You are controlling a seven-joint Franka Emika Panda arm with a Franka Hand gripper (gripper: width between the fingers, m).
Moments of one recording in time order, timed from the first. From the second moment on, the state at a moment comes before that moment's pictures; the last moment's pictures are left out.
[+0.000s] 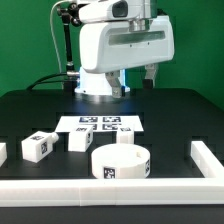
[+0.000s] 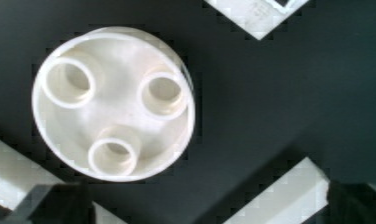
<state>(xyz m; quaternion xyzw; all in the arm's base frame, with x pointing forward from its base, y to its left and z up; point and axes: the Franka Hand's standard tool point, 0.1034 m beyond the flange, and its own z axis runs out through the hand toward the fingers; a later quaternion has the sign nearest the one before) 0.532 0.026 0.125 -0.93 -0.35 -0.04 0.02</state>
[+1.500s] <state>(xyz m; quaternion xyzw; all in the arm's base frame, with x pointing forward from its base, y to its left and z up) 0.551 0.018 0.084 -0.87 -0.49 -0.03 0.01</state>
